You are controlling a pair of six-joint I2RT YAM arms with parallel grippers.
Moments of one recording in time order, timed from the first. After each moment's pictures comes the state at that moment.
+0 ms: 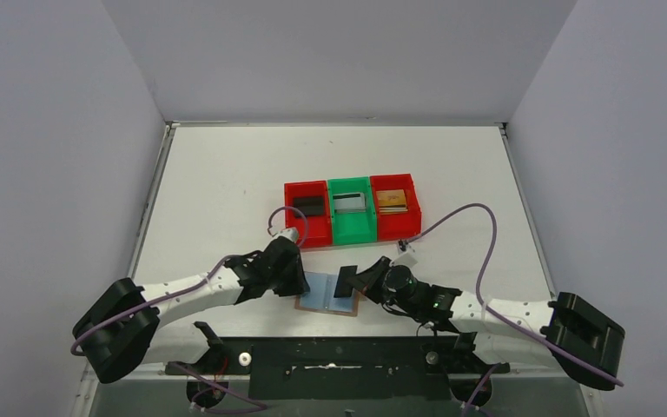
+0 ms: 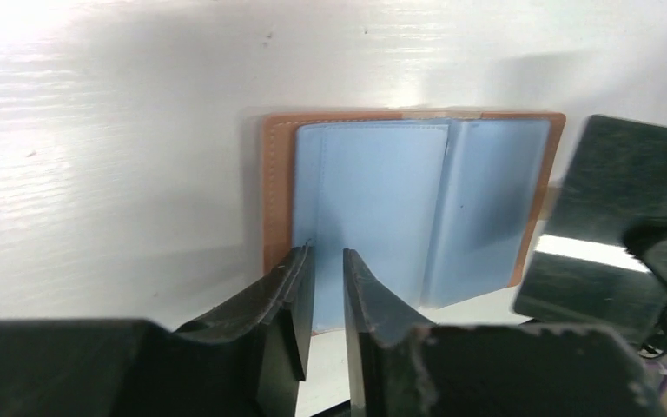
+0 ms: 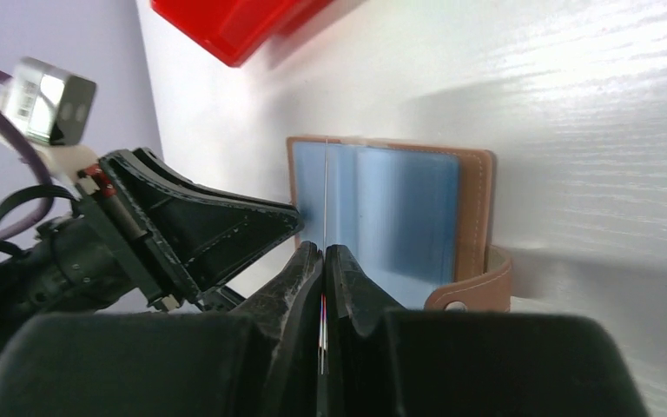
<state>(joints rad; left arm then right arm) -0.84 1.26 0.52 -0.22 -0.02 -0.89 1.03 1.10 0.28 0.26 0.24 1.36</state>
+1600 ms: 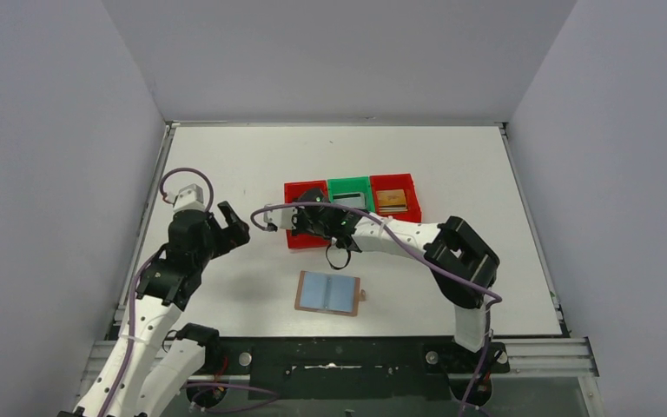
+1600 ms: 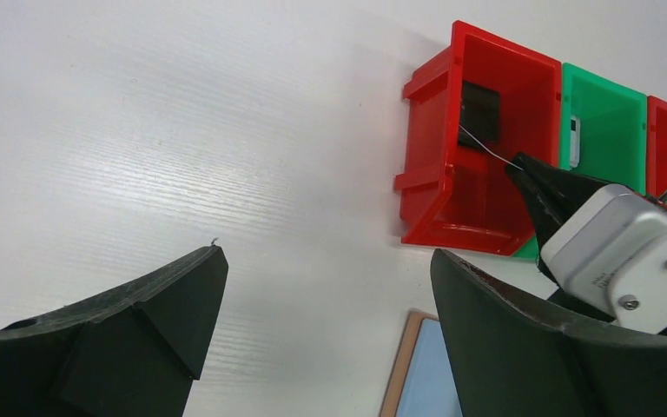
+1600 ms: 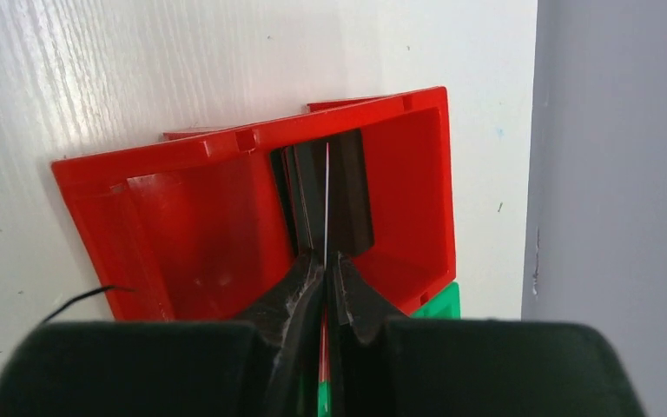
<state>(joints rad) -0.26 0.71 0.69 -0.56 -0.17 -0.59 0.93 1.88 1.28 -0.02 0.12 -0.81</state>
